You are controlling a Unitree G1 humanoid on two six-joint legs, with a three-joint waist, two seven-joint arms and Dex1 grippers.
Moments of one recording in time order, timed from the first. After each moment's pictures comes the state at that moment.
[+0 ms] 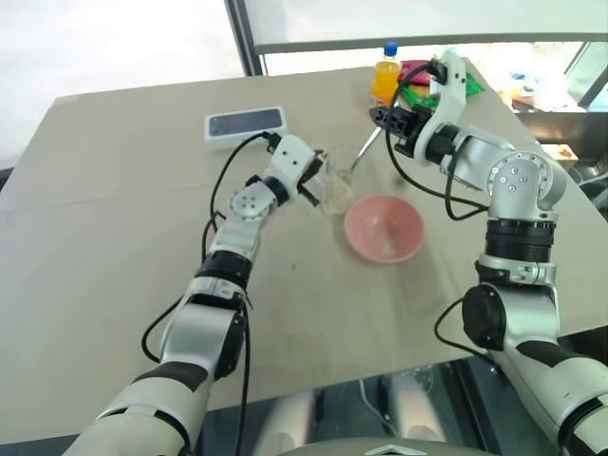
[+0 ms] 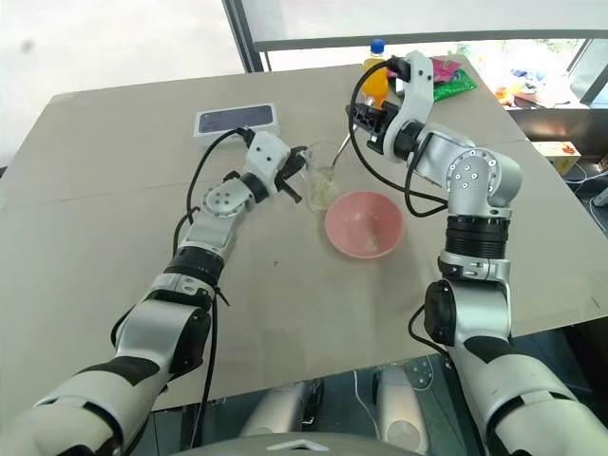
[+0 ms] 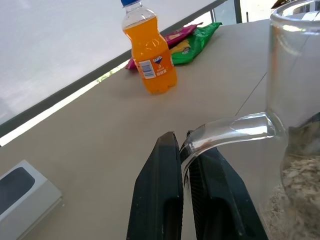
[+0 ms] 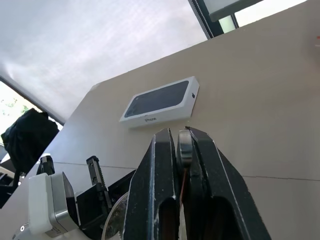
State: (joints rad) left arm -0.89 0.28 -0.05 0.82 0.04 -0.29 -0.54; right arm -1.04 -0.16 -0.31 0.17 0.65 1.06 0.21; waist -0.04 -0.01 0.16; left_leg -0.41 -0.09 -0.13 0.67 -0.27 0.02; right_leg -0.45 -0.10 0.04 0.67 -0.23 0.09
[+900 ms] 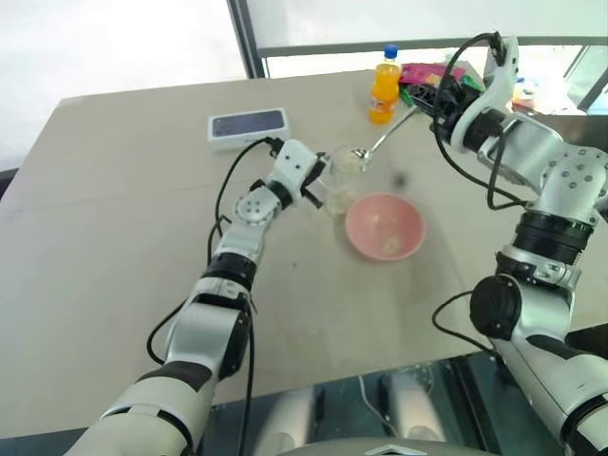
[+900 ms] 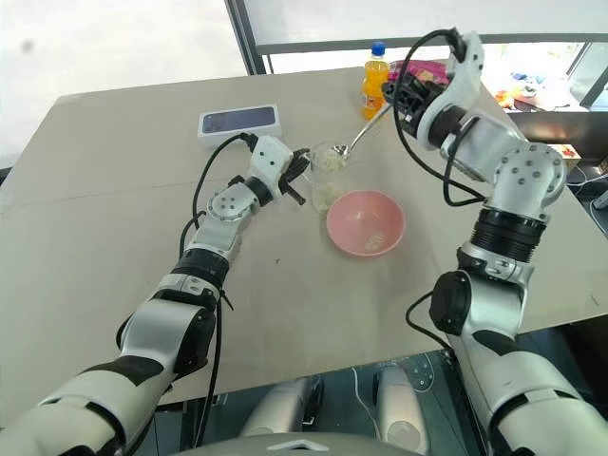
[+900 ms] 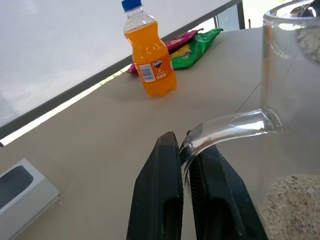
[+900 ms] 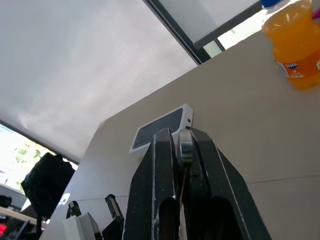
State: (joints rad) left arm -0.90 0.25 -0.05 0.89 0.05 -0.36 -0.52; right arm -1.06 -0.18 -0.56 0.12 0.91 1.18 -0.07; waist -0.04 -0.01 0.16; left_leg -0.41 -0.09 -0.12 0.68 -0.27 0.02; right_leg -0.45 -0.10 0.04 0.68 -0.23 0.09
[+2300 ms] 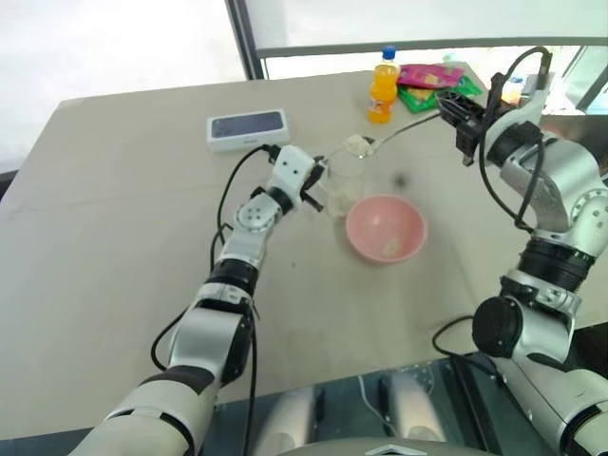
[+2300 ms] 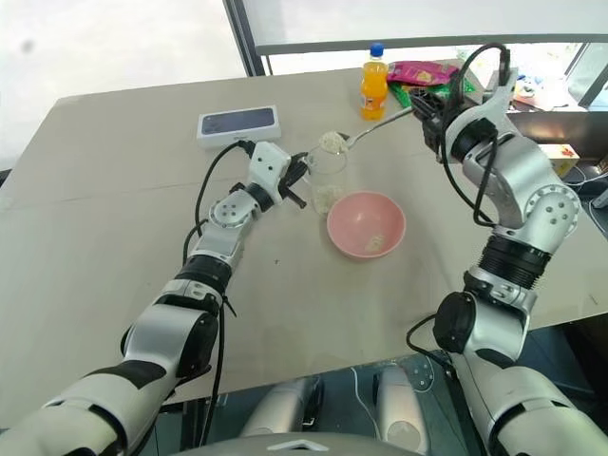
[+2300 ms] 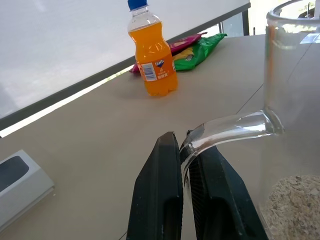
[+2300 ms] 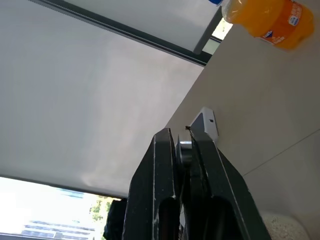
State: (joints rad) left arm -0.88 0.24 -0.04 0.92 0.02 -0.39 -0.50; right arm -0.89 -0.20 -0.58 0.03 1.67 1.00 -0.65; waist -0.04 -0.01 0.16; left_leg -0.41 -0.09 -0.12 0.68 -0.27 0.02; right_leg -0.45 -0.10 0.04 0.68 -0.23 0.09
